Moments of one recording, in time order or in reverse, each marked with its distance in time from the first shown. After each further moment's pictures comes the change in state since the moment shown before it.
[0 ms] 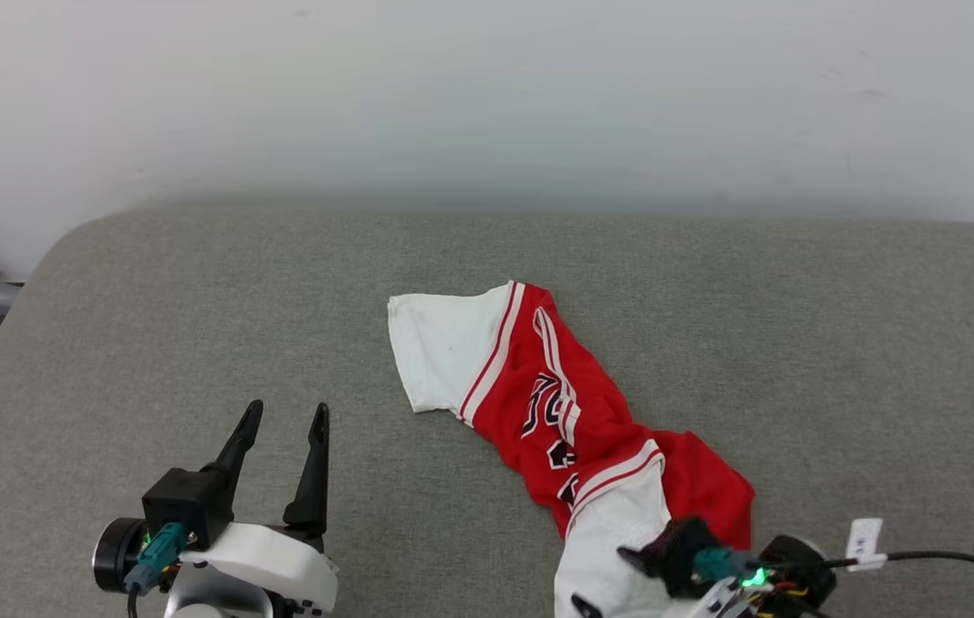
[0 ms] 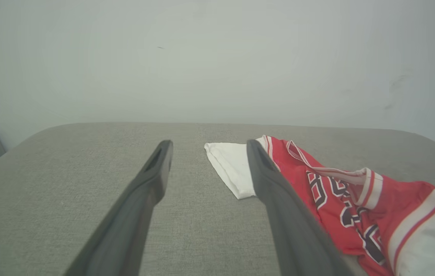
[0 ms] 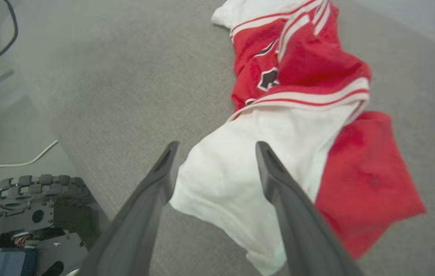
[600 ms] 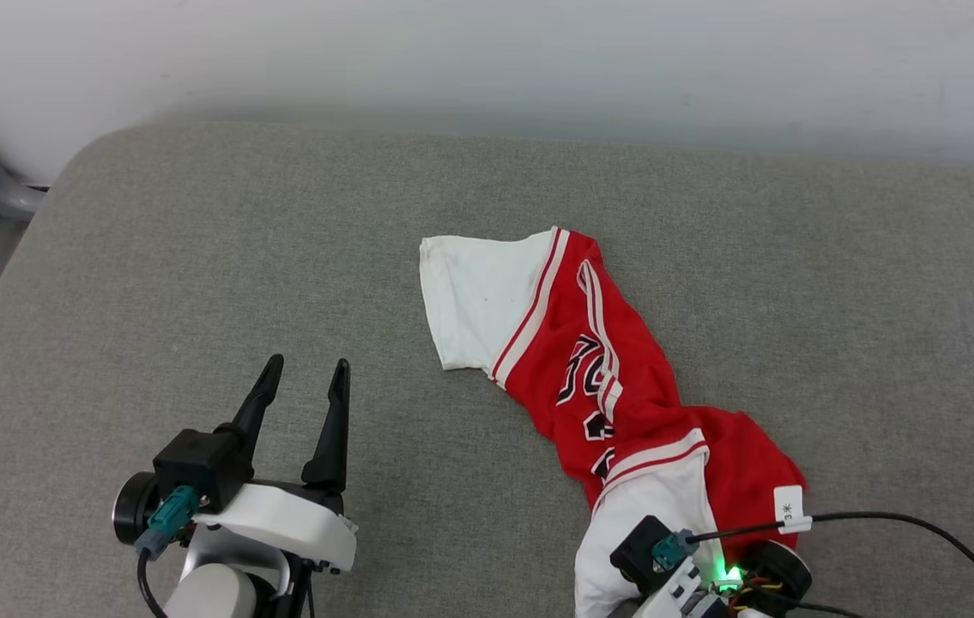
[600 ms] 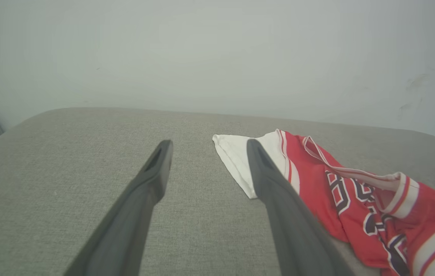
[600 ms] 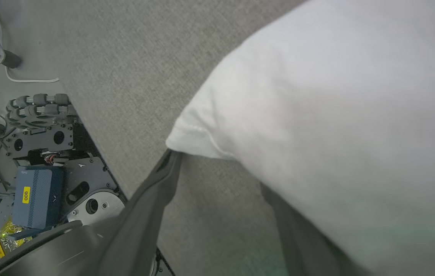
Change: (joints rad) left arm -0.070 -0.084 0.054 0.021 0.059 -0.083 0.000; right arm -0.159 -0.045 0.236 0.284 0.117 0.000 0.121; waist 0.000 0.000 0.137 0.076
